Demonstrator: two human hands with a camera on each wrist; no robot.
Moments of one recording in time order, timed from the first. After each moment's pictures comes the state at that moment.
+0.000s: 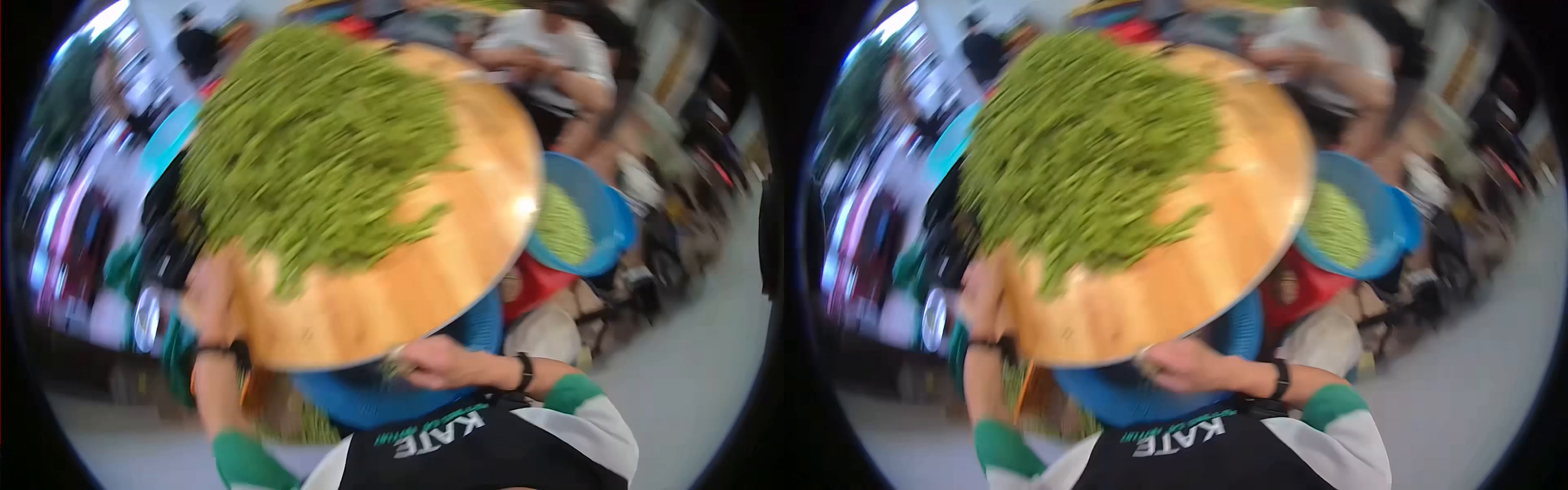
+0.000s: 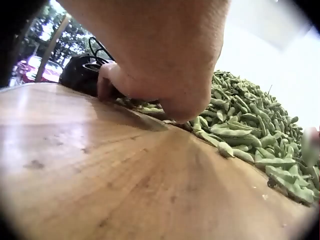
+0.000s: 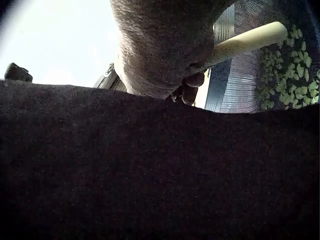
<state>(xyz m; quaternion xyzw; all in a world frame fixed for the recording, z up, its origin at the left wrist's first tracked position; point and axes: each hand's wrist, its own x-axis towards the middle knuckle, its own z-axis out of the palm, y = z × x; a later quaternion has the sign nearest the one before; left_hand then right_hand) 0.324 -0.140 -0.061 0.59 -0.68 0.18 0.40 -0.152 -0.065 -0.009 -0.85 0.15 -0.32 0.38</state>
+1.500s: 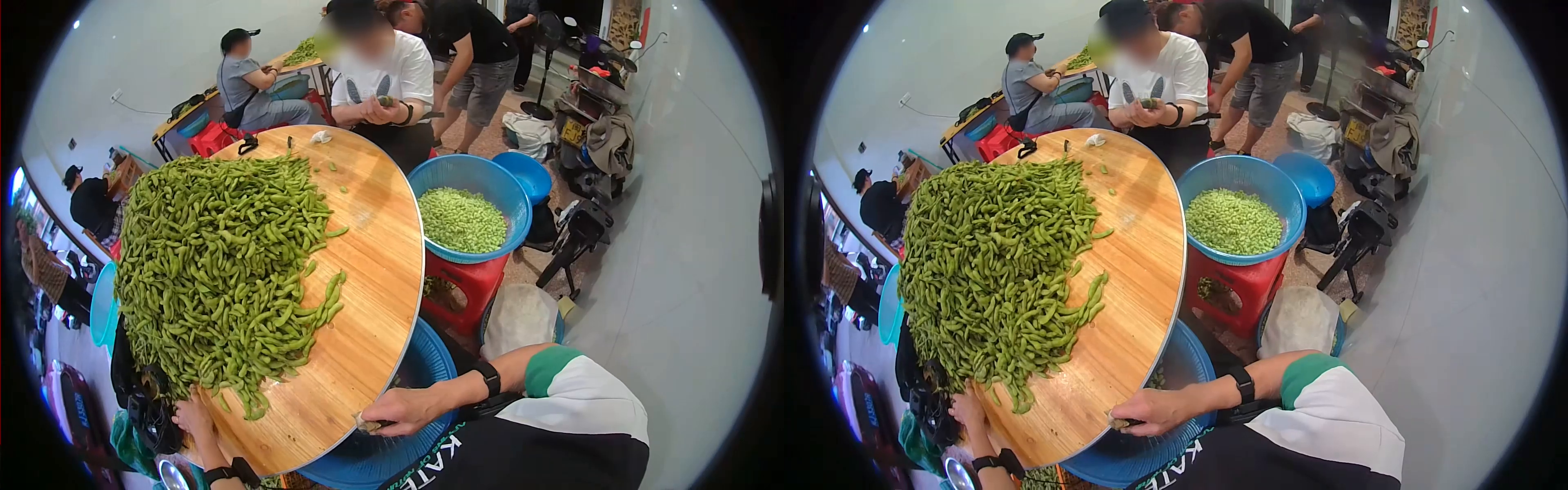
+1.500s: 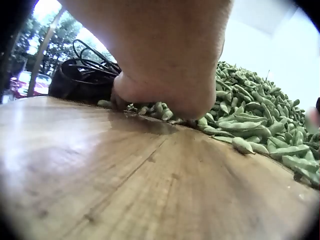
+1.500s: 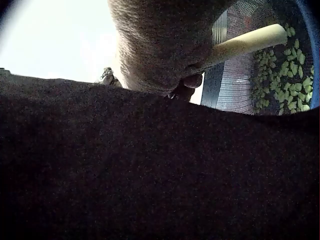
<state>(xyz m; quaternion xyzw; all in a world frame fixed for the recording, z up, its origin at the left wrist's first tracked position) 0.310 -0.163 -0.021 0.92 -0.39 0.07 -0.01 -0.154 -0.054 -0.019 -0.81 0.12 -0.36 0.44</state>
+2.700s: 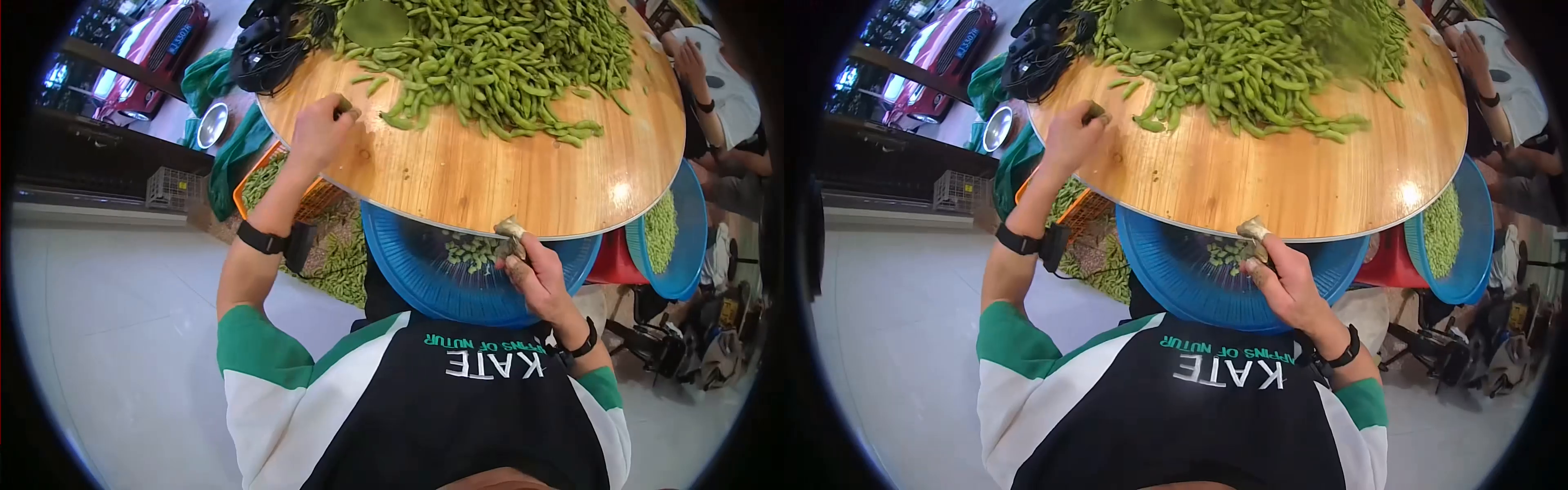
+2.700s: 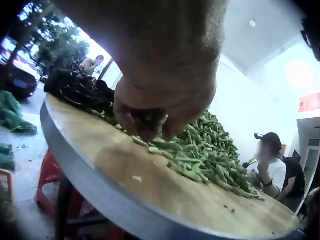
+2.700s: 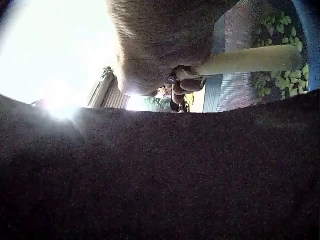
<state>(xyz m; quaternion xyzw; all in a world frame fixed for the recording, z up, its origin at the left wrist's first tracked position) 0.225 -0.050 0.016 0.80 -0.53 -0.06 0.25 -0.157 -0.055 0.012 -0.69 0.27 -0.22 0.63</state>
